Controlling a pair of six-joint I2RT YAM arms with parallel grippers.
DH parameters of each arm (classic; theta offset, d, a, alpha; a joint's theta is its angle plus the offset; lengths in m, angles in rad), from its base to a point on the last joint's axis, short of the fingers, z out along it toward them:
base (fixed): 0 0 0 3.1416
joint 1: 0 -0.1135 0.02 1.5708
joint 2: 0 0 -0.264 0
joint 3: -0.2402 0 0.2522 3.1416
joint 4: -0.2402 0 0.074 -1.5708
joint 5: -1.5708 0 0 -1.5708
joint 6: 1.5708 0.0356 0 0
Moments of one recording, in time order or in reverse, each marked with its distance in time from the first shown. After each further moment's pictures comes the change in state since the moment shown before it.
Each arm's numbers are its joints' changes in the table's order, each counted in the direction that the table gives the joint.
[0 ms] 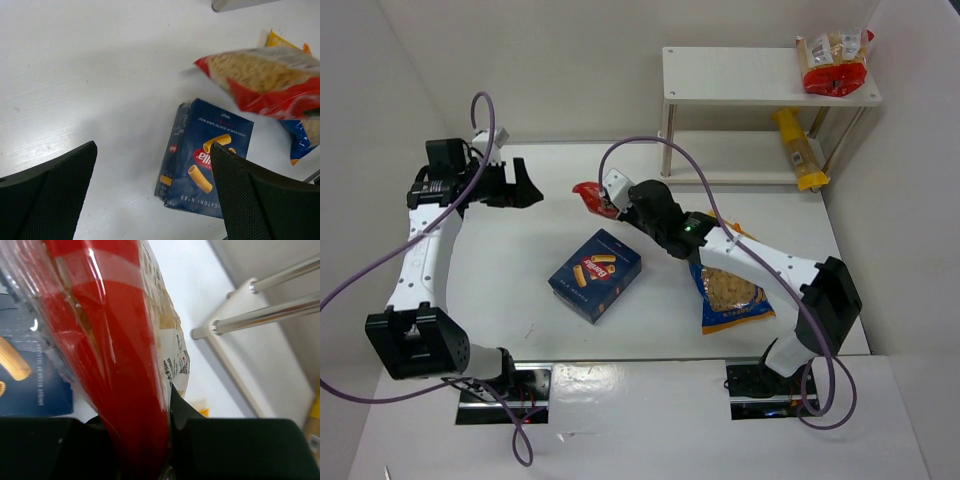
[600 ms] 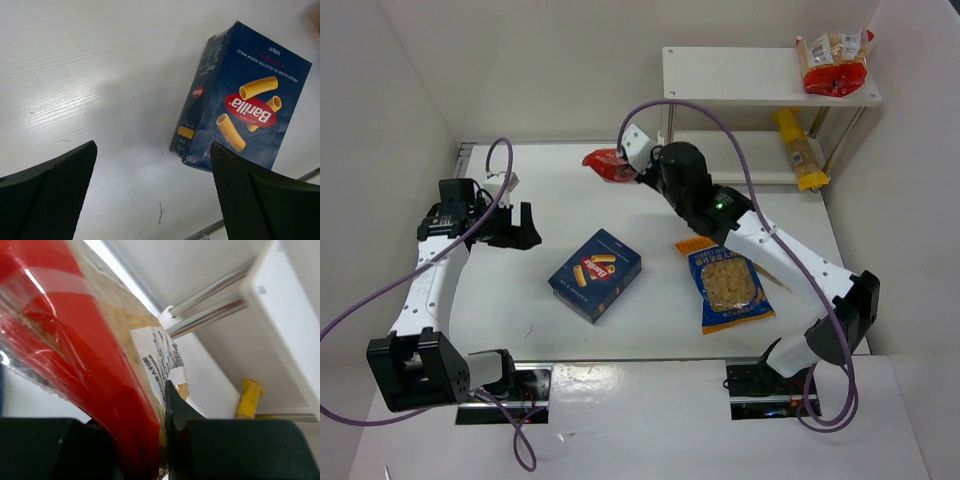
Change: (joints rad) left arm -0.003 -0.180 0.351 -0.023 0.124 0.115; right arm 0.071 -0.098 -0.180 -0.056 -0.064 -0.178
